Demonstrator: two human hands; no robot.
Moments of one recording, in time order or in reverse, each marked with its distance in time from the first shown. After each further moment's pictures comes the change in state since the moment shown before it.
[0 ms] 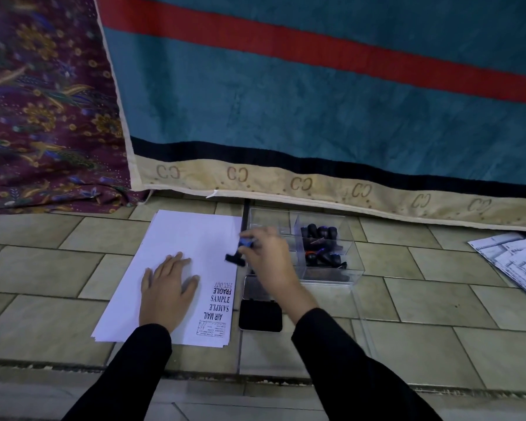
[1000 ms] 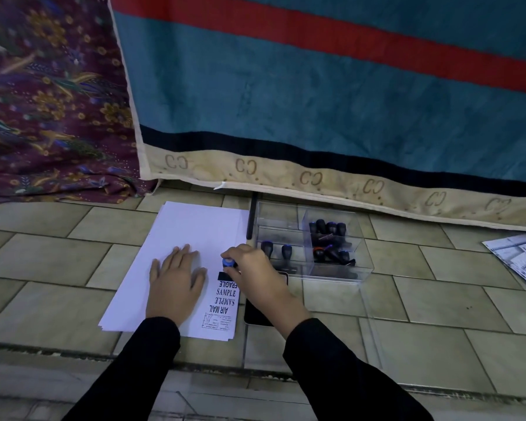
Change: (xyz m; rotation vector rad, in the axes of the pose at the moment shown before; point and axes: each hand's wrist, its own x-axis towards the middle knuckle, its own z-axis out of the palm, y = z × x) left_hand 0.000 0.001 0.005 0.096 -0.007 0.013; right_hand -0.022 -0.011 0.025 -0.263 -0.310 -0.163
